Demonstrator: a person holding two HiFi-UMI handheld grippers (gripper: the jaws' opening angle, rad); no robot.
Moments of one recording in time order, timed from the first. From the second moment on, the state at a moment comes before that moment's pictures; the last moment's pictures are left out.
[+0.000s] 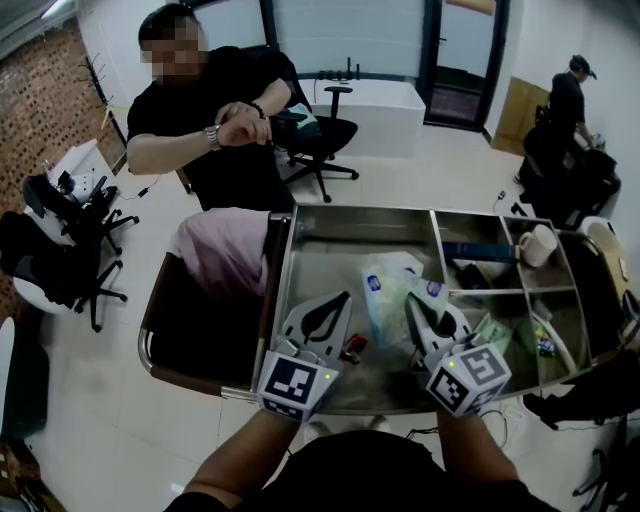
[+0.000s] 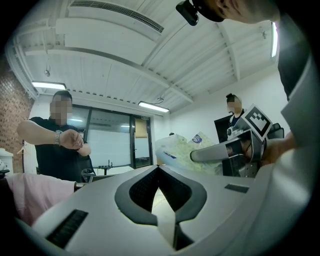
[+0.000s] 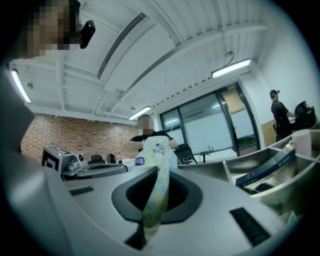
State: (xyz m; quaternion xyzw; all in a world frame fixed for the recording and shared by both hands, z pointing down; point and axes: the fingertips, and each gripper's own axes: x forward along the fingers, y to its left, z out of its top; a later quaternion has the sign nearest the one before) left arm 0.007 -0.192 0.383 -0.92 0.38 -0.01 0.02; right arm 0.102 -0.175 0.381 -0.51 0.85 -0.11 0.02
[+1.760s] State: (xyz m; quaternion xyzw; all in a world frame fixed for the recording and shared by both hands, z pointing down) left arm 0.006 -0.188 0.383 -0.92 0.38 -0.01 0.02; right arm 0.066 -0.338 0.404 -0.51 0.83 -0.09 -0.20
